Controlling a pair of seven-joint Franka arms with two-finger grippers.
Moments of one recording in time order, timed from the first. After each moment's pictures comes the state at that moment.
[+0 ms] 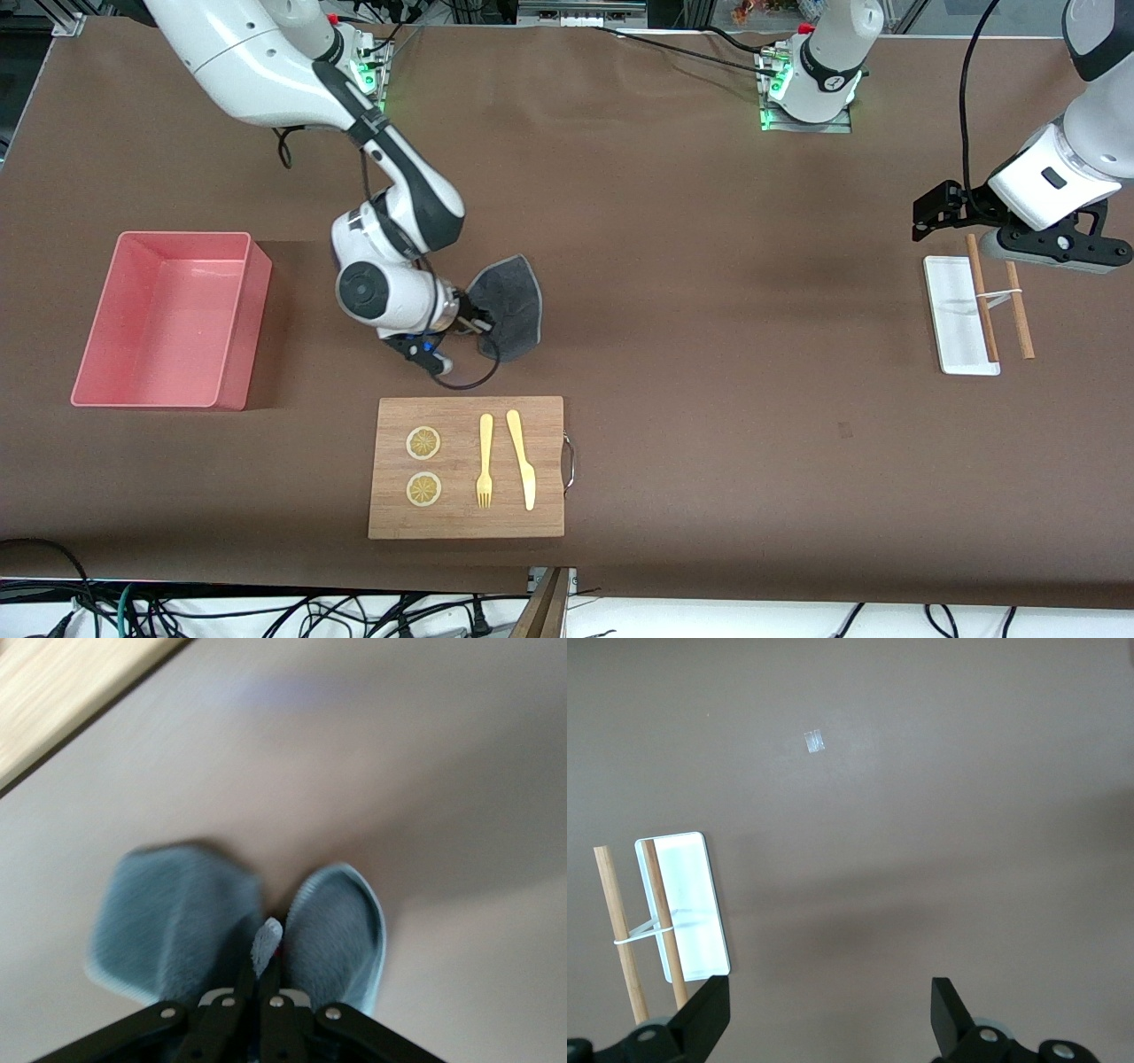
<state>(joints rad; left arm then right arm) -0.03 -0.01 -0.03 -1.73 -0.01 1.67 0.09 0.18 0.67 0.30 -1.68 0.13 2.19 0.85</state>
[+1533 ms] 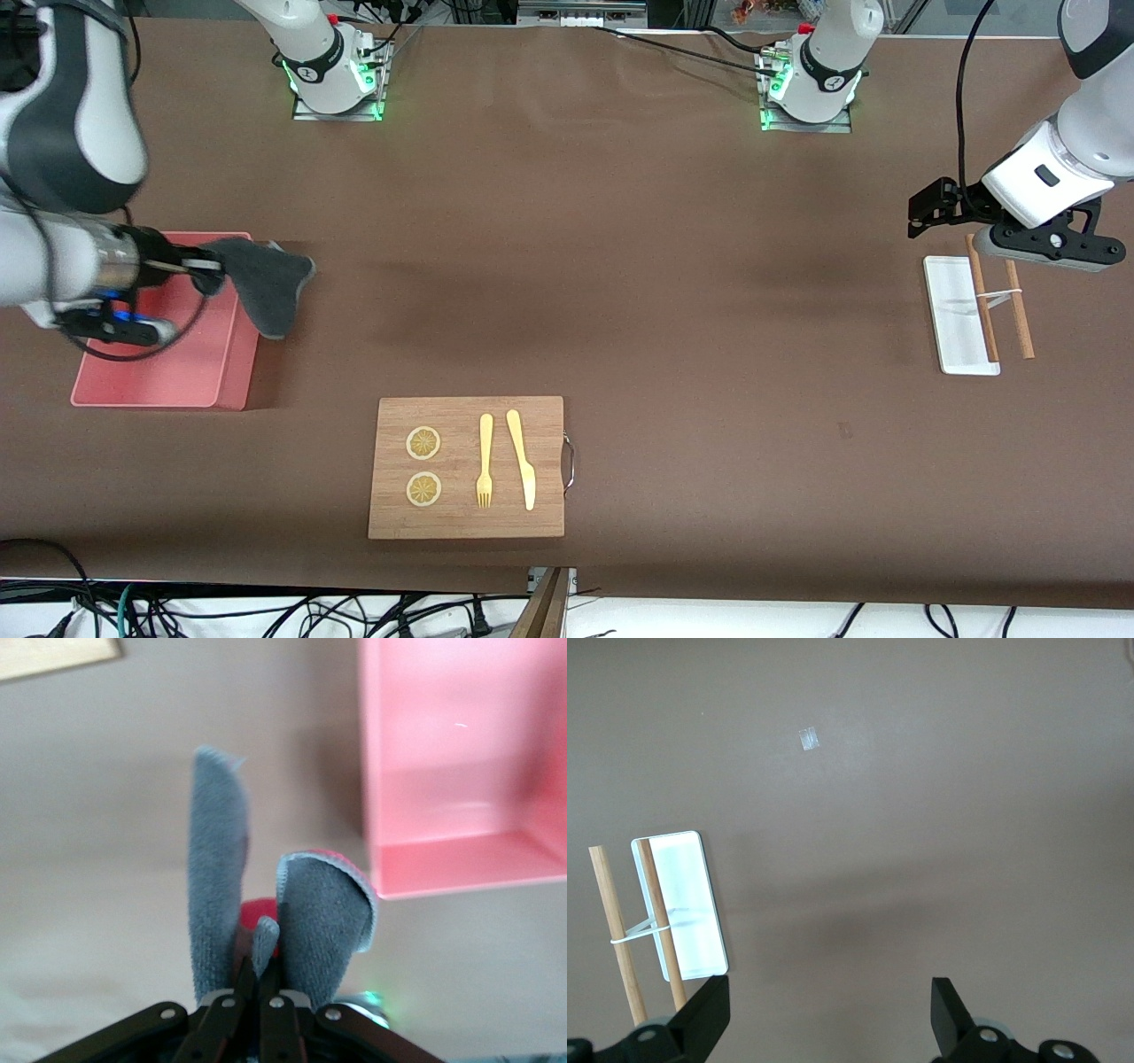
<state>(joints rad) -0.03 -0.01 -0.04 -1.73 -0.01 1.67 0.09 0.07 0.37 -0.08 -1.35 0.06 1.30 0.12</state>
